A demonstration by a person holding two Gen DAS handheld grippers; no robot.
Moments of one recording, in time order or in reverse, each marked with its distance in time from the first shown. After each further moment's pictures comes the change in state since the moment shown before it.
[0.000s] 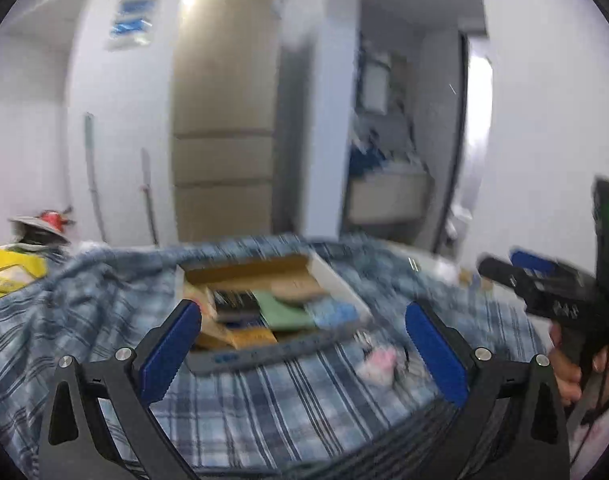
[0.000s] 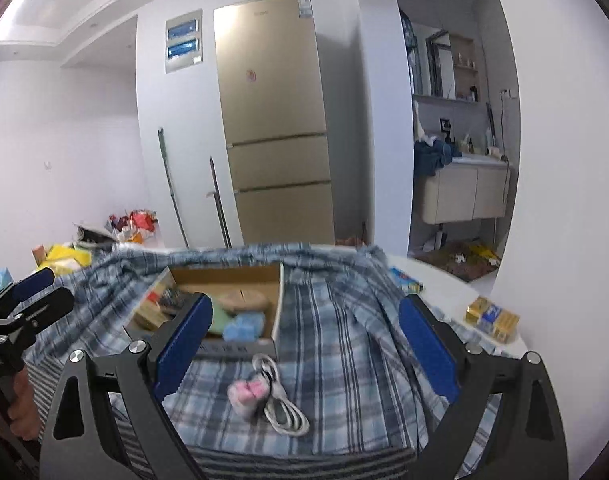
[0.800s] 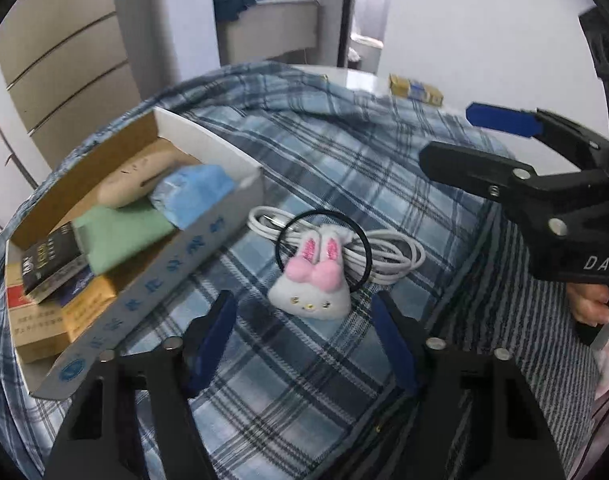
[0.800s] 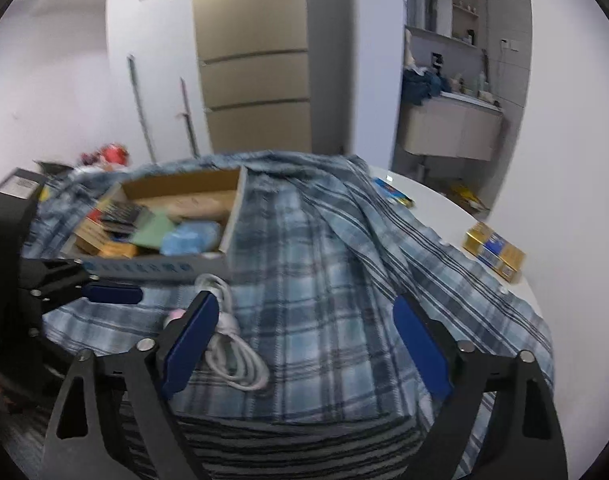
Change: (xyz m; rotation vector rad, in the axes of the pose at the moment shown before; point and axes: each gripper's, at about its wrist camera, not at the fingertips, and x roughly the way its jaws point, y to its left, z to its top) left arm 0.159 -0.068 -0.046 0.326 0.569 -0.310; right arm 0.065 -0.011 -0.048 -0.030 0.278 -0.116
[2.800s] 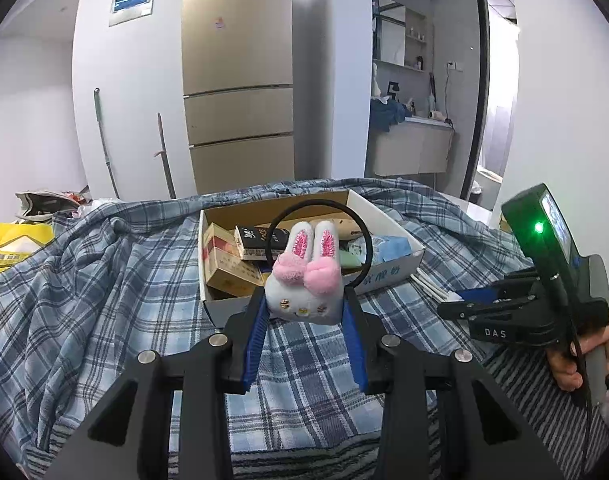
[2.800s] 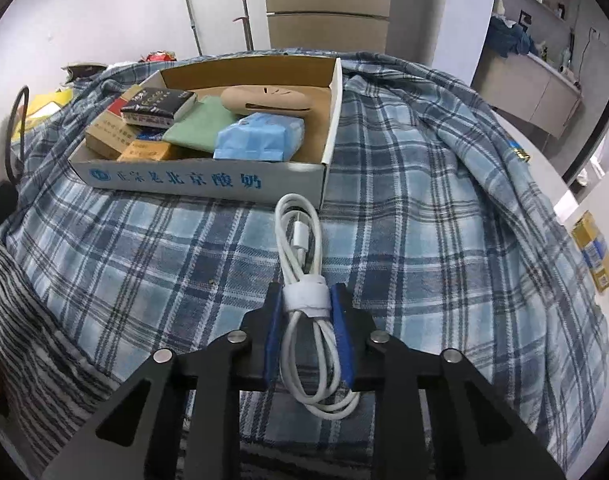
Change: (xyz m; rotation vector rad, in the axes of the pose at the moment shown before) left arm -0.120 0.038 -0.094 -0.375 -0.453 0.393; right arm 0.079 0.063 -0.014 -0.180 0.308 0.175
